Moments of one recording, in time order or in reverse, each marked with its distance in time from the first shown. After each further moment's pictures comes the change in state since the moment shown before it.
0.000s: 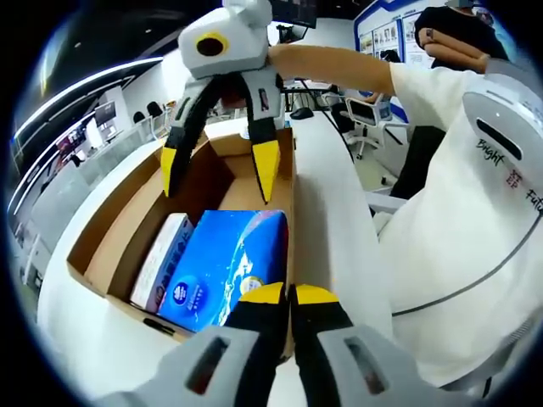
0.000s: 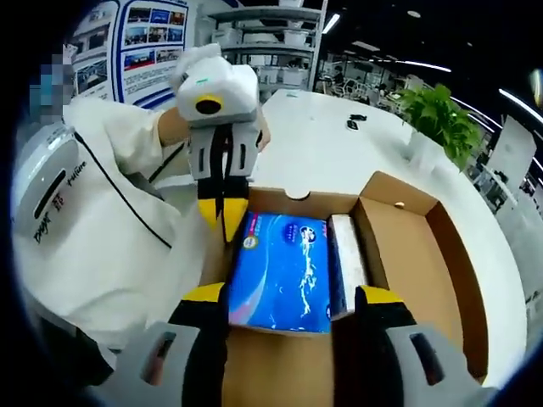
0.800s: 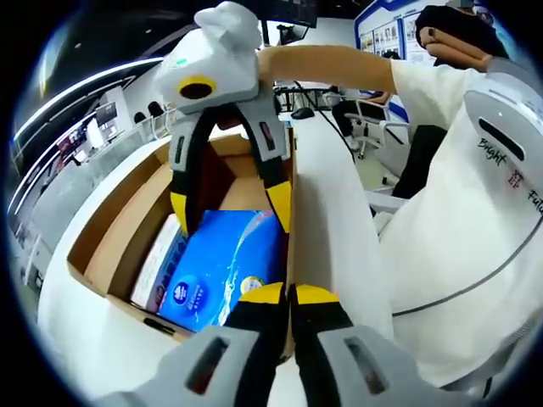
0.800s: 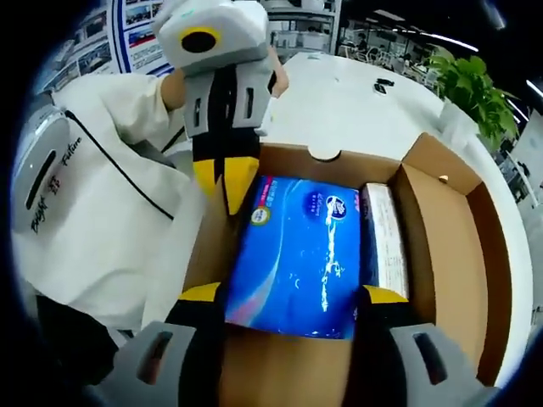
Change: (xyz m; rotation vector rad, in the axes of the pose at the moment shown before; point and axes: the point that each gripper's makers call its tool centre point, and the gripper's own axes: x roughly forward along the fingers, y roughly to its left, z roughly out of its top) left arm 0.001 0.000 0.000 0.002 0.002 0.004; right arm 0.034 0.015 -0.022 -0.029 0.187 0.120
